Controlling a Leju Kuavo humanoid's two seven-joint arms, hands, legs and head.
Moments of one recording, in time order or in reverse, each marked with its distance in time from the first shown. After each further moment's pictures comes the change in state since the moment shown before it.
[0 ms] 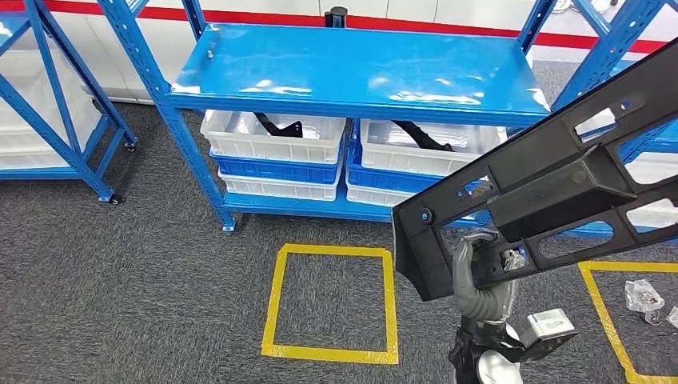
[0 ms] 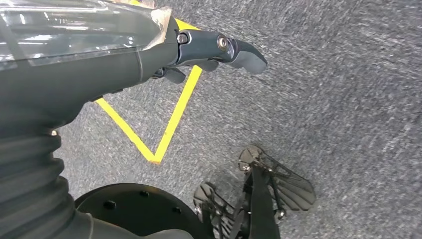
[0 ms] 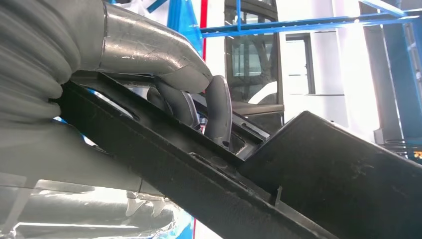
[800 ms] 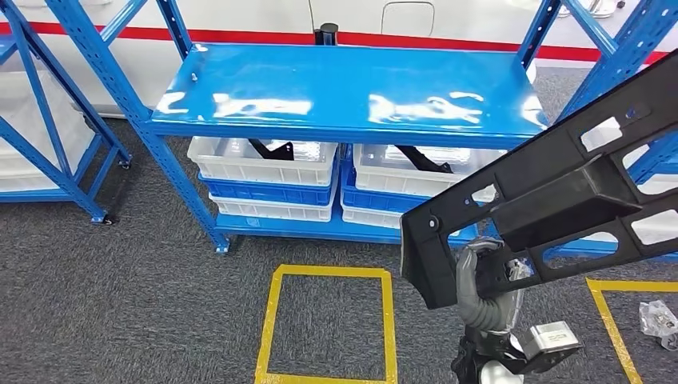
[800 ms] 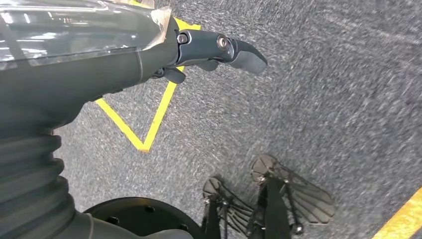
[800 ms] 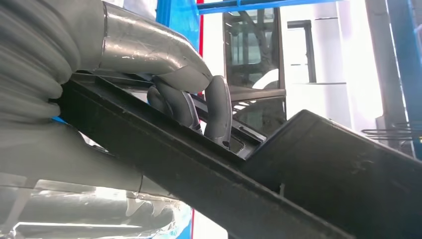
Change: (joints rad) left arm 0.009 0.015 -0.005 -0.003 -0.011 -0.015 0.013; right arm 0.044 -0.006 0.001 -0.036 0.009 -0.030 -0.004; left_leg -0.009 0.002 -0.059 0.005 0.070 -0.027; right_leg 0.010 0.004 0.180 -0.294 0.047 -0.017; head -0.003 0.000
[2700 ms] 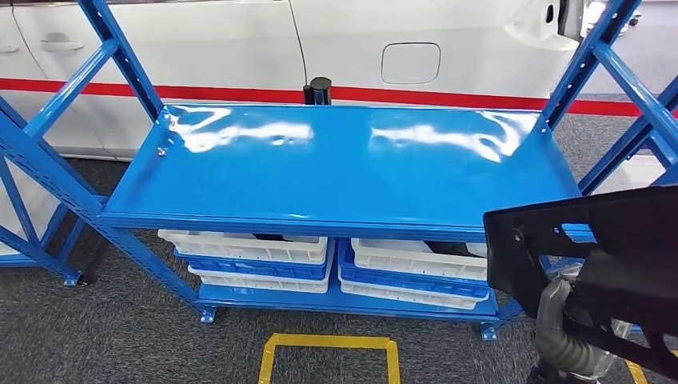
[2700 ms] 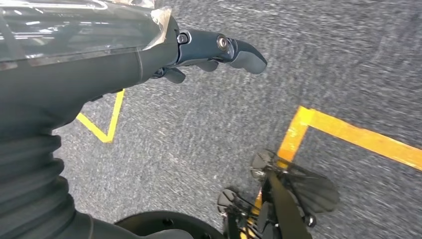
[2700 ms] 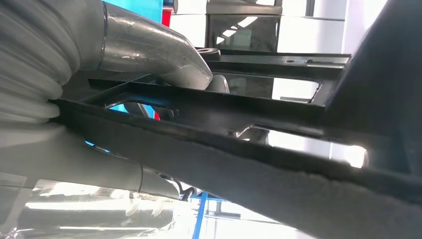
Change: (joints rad) left arm 0.045 0.001 -0.041 -0.048 -0.074 -0.092 -0.017; right arm 0.168 0.024 -0.261 -0.241 0.072 0.026 -0.022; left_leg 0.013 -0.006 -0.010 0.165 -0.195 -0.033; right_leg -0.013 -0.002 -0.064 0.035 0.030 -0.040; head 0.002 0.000
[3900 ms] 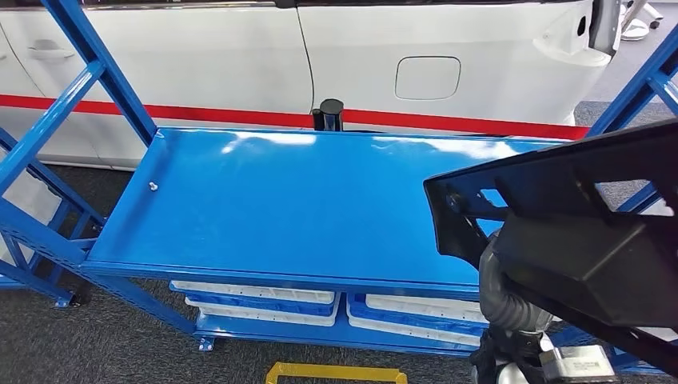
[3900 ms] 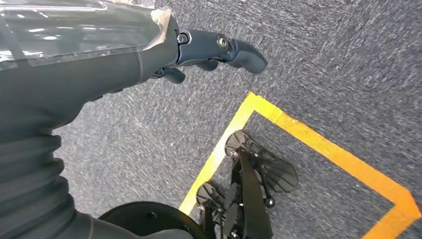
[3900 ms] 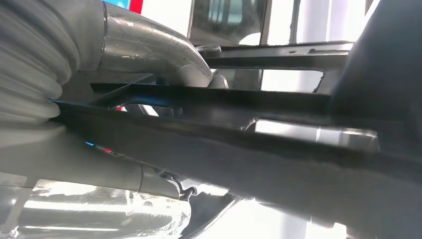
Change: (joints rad) left arm 0.026 -0.030 0.075 -0.125 0.129 -0.127 -0.020; right arm -0.169 -0.008 0.239 0.041 0.104 -0.100 0.067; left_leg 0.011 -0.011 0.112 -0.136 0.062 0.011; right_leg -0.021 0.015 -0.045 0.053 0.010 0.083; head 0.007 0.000
